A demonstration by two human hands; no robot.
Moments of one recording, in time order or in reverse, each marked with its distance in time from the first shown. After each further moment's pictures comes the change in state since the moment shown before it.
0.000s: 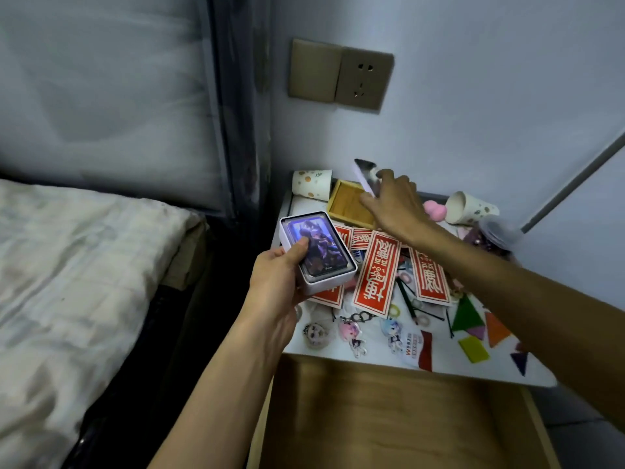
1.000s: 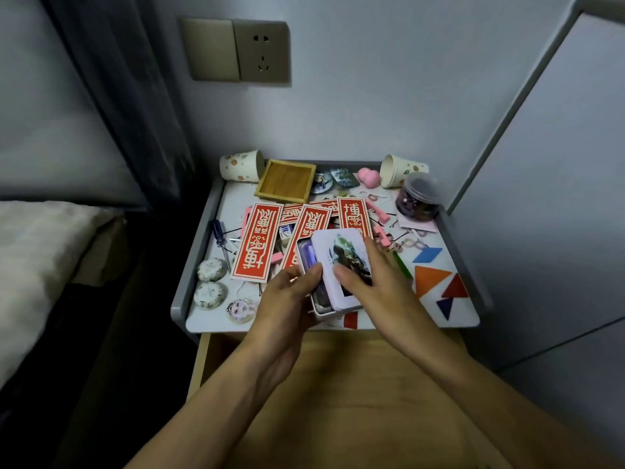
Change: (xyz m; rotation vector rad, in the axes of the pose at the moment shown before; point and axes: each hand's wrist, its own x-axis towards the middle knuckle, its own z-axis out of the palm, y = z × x) left_hand -0.046 -0.103 0.069 0.124 -0.267 -0.077; right_hand -0.198 0.081 -0.037 0.585 -0.220 0.190
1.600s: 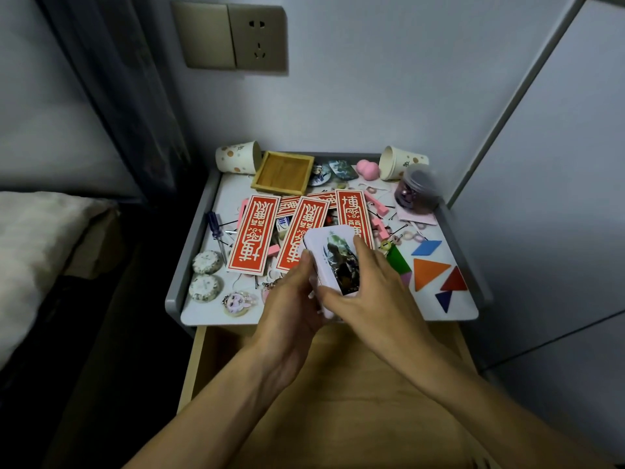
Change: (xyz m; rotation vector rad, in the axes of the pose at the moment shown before) left_hand -0.006 -0.009 0.012 -0.104 -0.101 0.000; right_hand -0.013 0.003 0.007 -0.296 0.097 -0.142
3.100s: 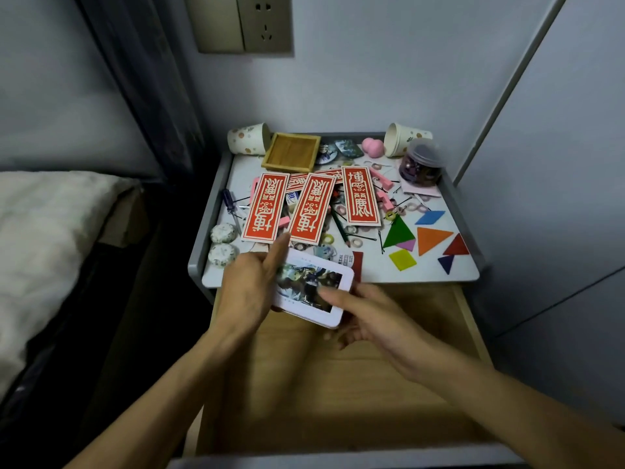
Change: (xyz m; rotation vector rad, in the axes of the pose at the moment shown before) left_hand -0.030 0.014 -0.052 0.996 0.421 0.223; right_hand -0.057 0.008 0.018 0.931 -0.460 0.346
